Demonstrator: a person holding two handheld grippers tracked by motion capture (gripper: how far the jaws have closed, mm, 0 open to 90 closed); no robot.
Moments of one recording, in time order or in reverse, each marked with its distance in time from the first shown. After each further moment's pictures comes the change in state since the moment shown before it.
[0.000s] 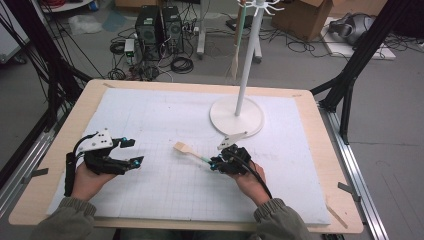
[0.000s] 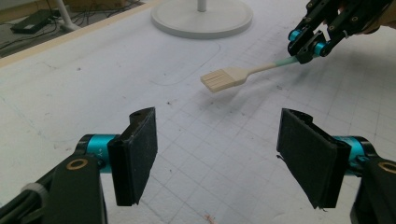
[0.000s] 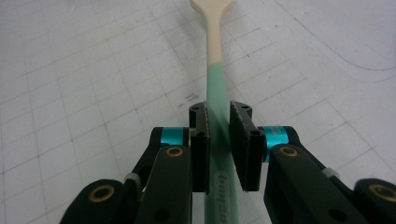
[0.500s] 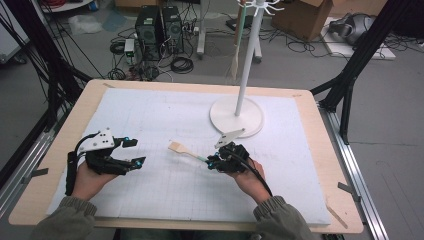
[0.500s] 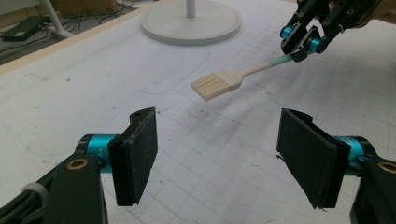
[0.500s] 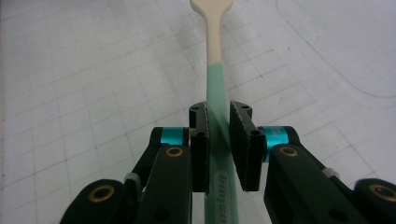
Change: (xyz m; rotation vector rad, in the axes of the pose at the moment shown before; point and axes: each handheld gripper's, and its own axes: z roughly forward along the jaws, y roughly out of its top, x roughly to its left) left arm -0.006 0.007 0.002 -0.008 -0.037 0.026; right arm 0.007 0.016 -0.008 -0.006 0.035 -0.049
